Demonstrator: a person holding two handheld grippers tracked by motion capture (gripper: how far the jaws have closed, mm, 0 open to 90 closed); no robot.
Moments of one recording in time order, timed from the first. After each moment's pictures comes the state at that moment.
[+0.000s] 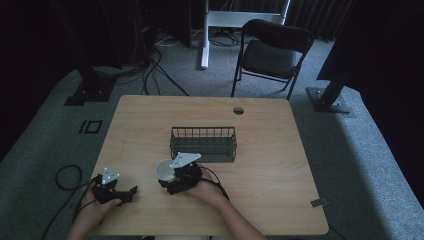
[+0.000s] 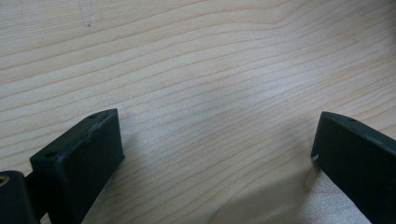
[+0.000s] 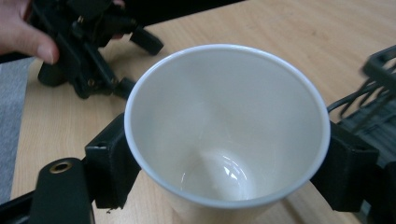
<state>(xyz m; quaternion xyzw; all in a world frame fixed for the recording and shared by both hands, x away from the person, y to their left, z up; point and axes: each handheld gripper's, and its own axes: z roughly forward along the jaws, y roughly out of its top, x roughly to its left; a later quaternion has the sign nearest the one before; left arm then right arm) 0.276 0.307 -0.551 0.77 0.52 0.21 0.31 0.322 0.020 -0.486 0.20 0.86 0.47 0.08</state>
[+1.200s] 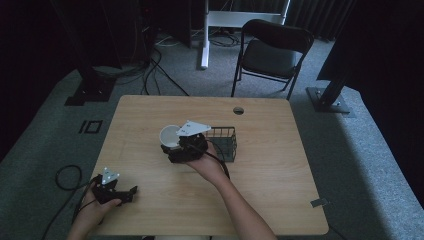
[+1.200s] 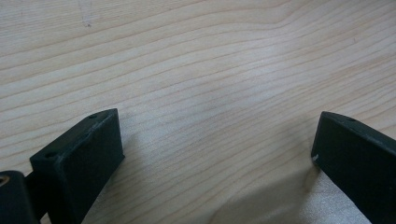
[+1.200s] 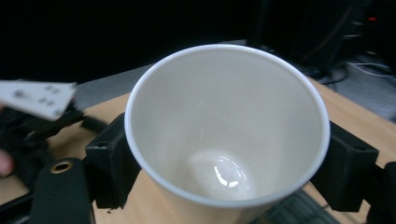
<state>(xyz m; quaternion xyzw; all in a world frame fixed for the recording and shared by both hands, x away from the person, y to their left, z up) 0.276 0.307 -0.551 0.77 0.52 0.21 0.31 0.359 0.007 -0.404 0.25 0.81 0.51 0.16</state>
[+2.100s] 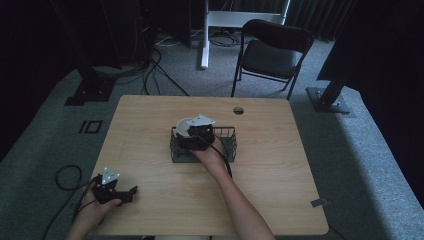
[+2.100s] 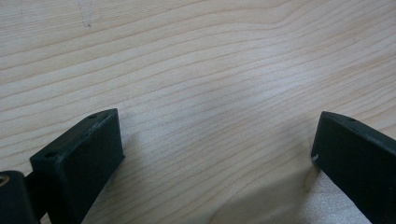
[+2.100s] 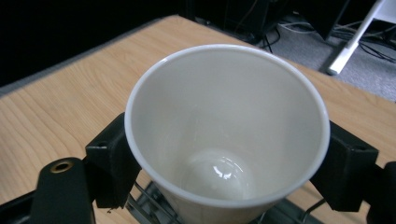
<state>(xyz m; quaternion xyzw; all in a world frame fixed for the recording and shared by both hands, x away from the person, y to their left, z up) 0.276 0.307 -0.551 0.77 0.52 0.21 0.31 0.409 -0.006 -0.445 0.37 0.79 0.45 0.22</state>
